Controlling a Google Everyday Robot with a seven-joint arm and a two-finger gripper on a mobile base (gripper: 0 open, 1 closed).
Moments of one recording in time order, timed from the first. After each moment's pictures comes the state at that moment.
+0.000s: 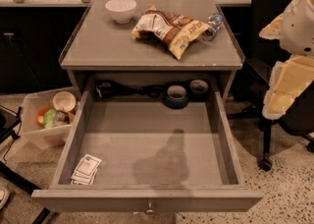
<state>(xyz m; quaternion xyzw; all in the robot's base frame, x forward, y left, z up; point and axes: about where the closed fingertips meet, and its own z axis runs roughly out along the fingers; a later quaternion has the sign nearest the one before) 0.438 -0.216 0.978 -0.60 0.78 -0.04 0.16</state>
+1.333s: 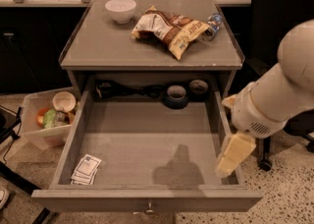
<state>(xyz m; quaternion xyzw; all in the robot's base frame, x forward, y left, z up) 0.413 -0.165 0.822 -0.58 0.80 0.07 0.17</state>
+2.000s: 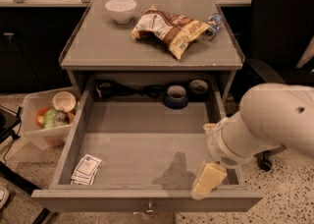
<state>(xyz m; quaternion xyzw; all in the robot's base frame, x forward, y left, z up) 0.400 -0.130 0.740 -0.57 0.80 0.07 0.18</state>
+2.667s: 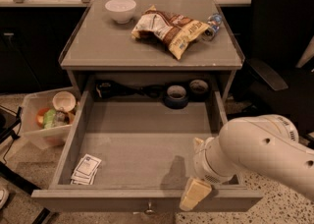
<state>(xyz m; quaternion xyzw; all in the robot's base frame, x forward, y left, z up) 0.396 -0.107 0.681 -0.57 0.80 0.06 0.19</state>
